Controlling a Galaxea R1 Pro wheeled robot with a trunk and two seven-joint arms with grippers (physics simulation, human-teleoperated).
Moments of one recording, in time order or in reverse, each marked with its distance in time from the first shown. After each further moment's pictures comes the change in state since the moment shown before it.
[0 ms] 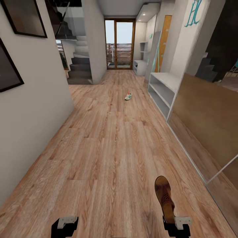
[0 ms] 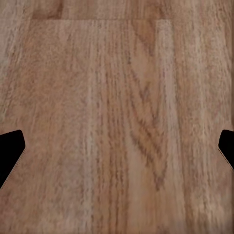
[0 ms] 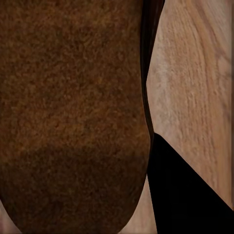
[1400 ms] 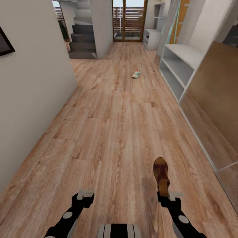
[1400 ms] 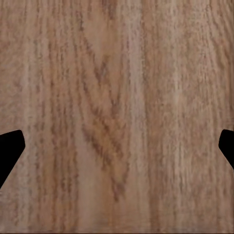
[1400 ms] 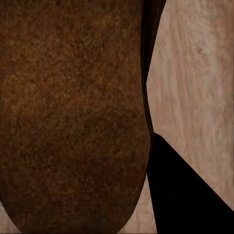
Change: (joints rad) left arm -0.196 -0.102 0.003 -0.006 -0.120 0.139 -0.010; right arm -0.027 0.030 0.002 -0.375 -0.107 0.363 0.002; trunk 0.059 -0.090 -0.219
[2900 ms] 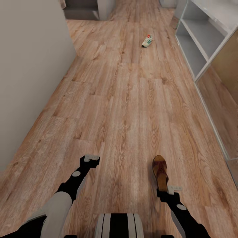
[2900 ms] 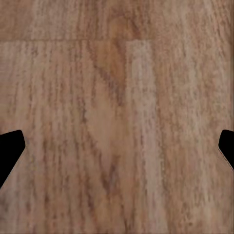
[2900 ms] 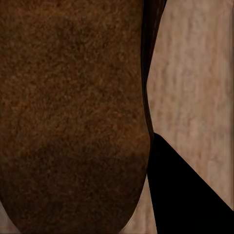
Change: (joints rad) left arm -0.305 -0.028 -0.015 -0.015 -0.050 0.016 -0.013; right arm -0.008 0.001 -0.001 -0.149 -0.017 0.274 0.004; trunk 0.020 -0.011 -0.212
